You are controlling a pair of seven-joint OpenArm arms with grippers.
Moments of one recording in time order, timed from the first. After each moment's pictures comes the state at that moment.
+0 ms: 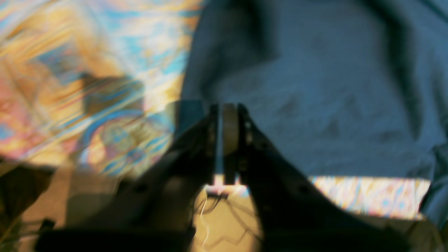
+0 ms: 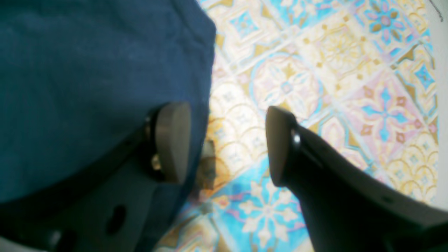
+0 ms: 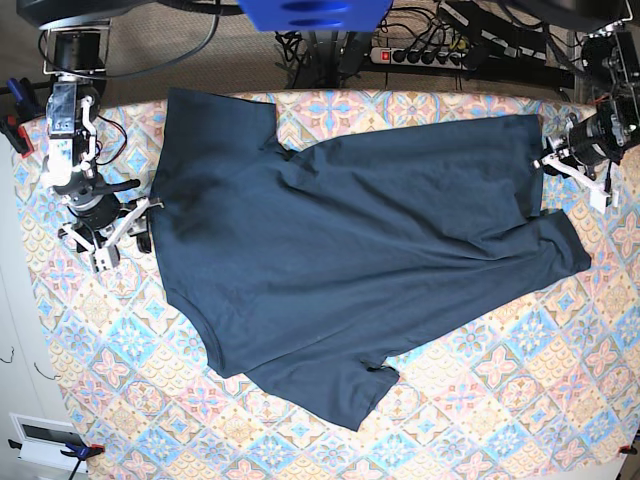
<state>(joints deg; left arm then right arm) 24.3 -32.3 -28.7 105.0 -52.2 4.2 69.0 -6.9 28.4 8.8 92.8 20.5 19.0 -36.1</state>
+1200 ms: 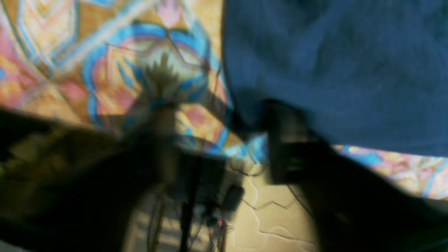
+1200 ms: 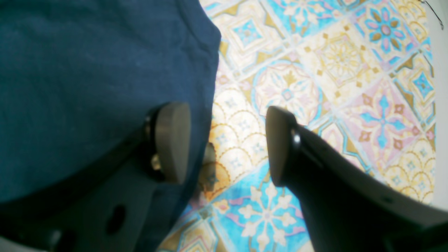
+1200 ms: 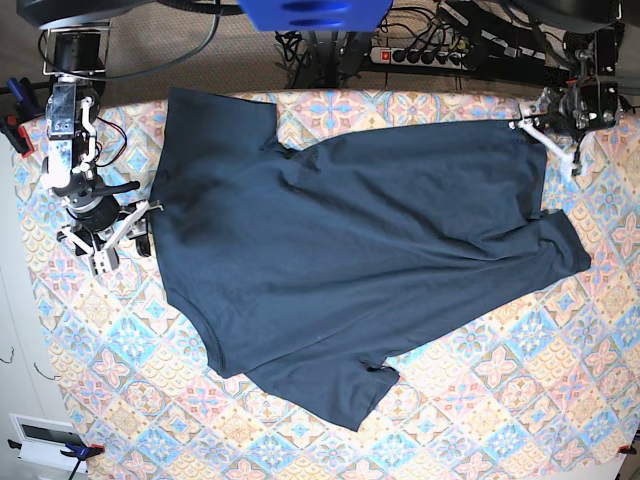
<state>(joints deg) 25.8 -31.9 -14.4 97.0 -40.8 0.1 61.8 -6.6 28.5 8.8 93.2 20.5 18.8 -35.9</state>
